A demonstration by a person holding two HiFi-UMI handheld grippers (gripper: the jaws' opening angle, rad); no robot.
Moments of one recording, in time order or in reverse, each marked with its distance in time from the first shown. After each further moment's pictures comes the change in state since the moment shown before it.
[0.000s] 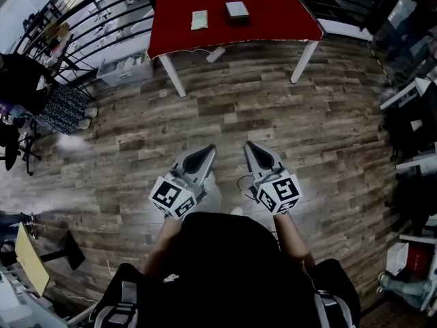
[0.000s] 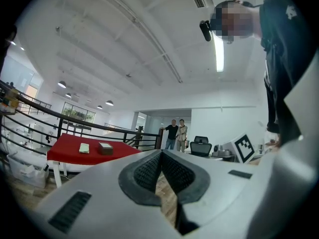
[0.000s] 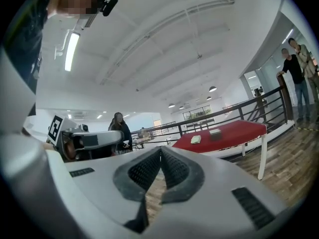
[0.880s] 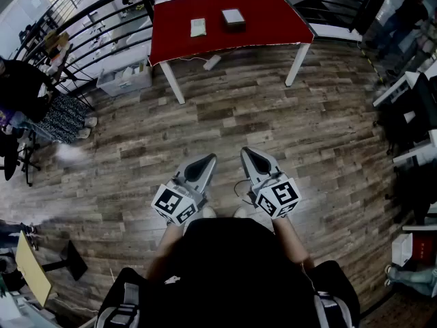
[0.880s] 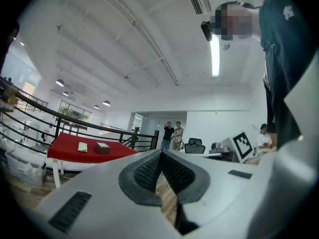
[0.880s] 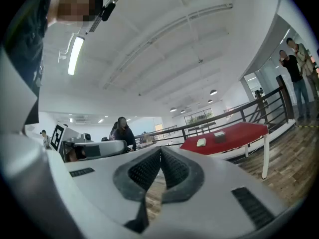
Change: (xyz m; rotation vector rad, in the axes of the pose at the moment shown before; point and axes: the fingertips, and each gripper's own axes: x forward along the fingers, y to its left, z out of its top) left arm -0.070 -0.030 0.000 -0.006 -0.027 -0.059; right arm -0.031 0.077 0.012 0.015 -0.051 0.020
